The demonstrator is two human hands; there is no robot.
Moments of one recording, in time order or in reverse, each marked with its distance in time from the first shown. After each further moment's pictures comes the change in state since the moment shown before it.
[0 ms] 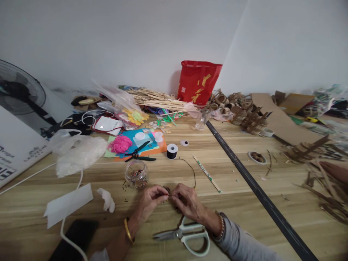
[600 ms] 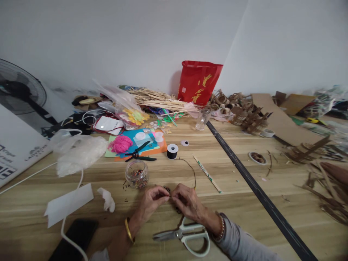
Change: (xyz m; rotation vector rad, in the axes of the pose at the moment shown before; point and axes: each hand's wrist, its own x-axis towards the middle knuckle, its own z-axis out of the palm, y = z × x) left_hand 0.001 -0.005 0.002 -0.071 -0.014 0.006; right_hand 0.000 0.002 0.002 -0.003 0.006 -0.022
